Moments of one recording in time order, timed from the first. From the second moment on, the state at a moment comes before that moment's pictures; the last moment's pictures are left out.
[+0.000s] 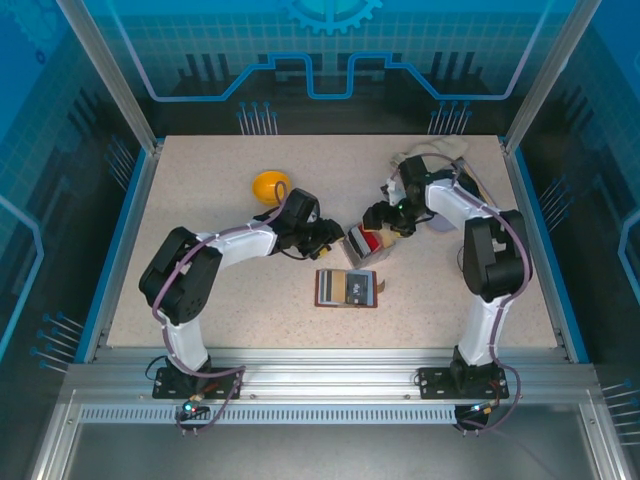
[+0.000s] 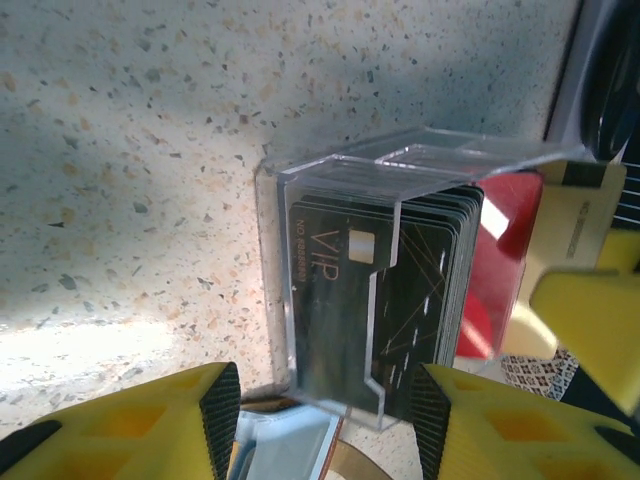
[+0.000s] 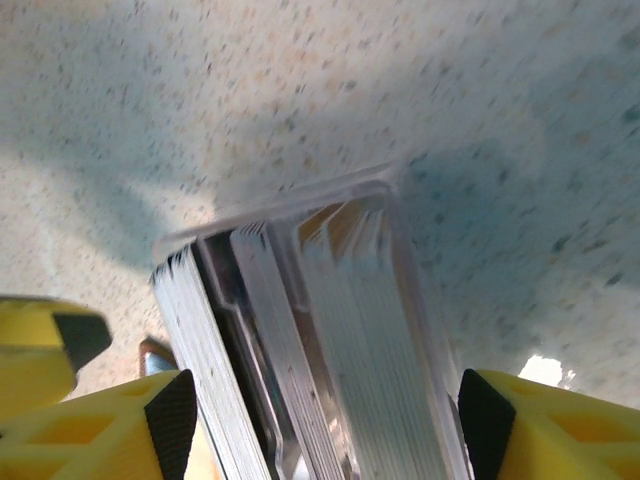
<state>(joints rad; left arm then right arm) -0.54 1.84 1.12 -0.15 0.37 -1.16 0.23 1.93 1.41 -0.82 -0.50 0.25</state>
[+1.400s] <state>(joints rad) -0.54 1.97 1.17 -0.11 0.41 -1.16 0.41 1.84 1.49 -0.98 0.05 0.10</state>
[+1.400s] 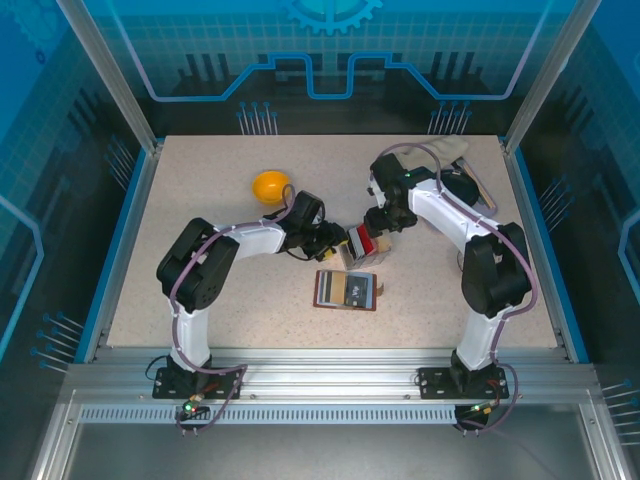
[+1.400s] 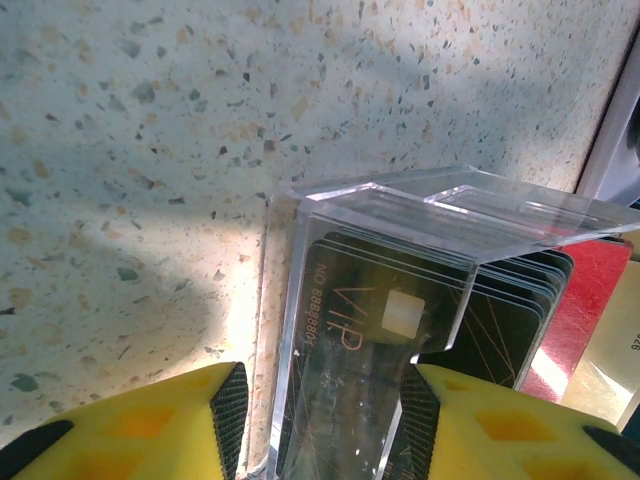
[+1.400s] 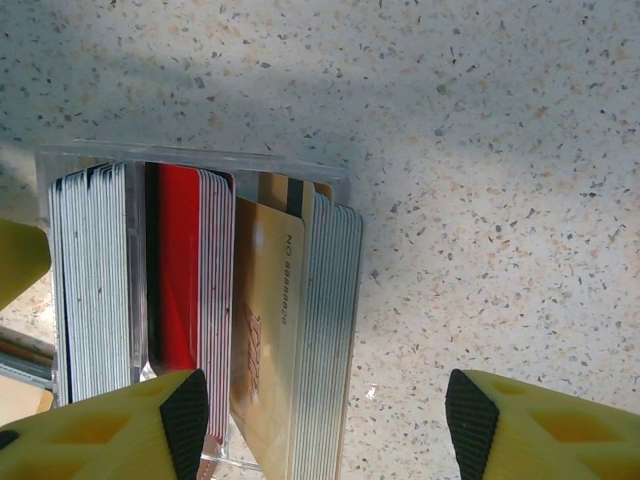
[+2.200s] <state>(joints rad) -0.54 1.68 0.89 -0.23 0.36 -1.08 0.48 1.47 1.01 -0.92 -0.20 0.46</state>
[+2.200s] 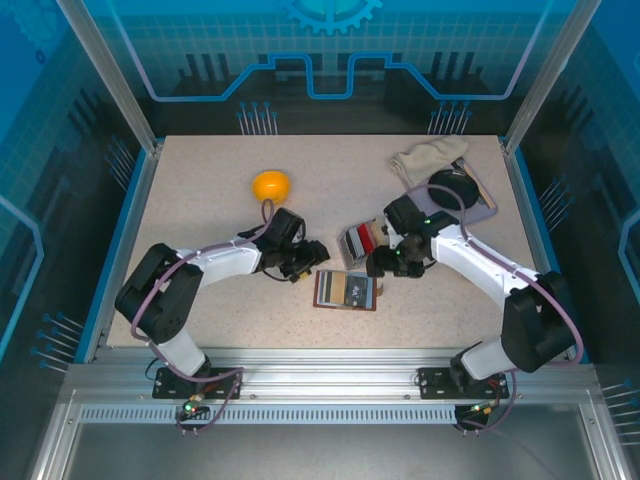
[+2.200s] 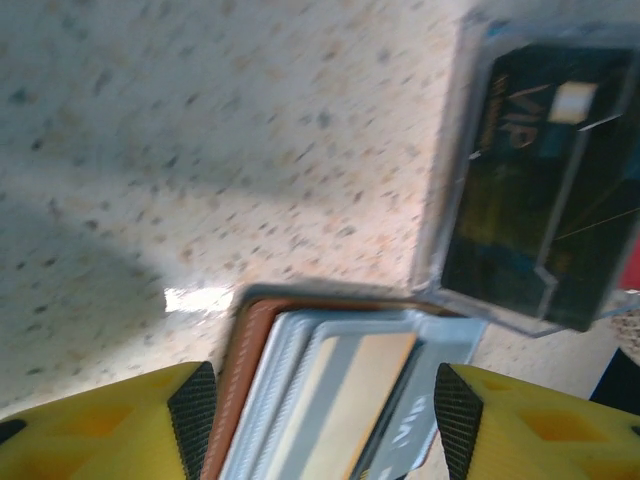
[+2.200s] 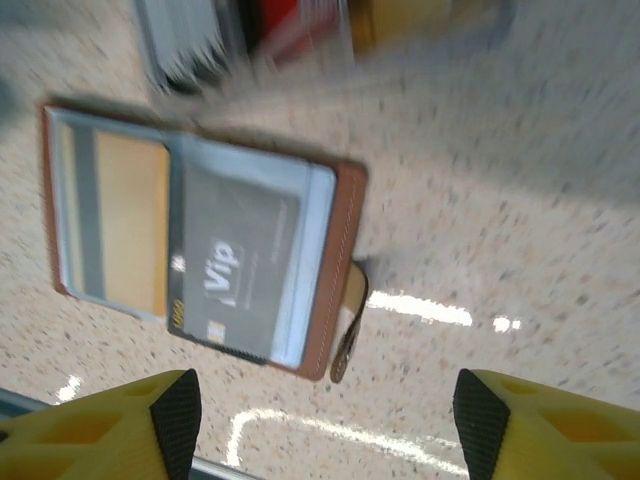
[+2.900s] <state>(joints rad) -0.59 1.75 0.91 -0.19 0.44 -1.08 0.48 1.58 0.95 -0.78 -0.24 0.52</state>
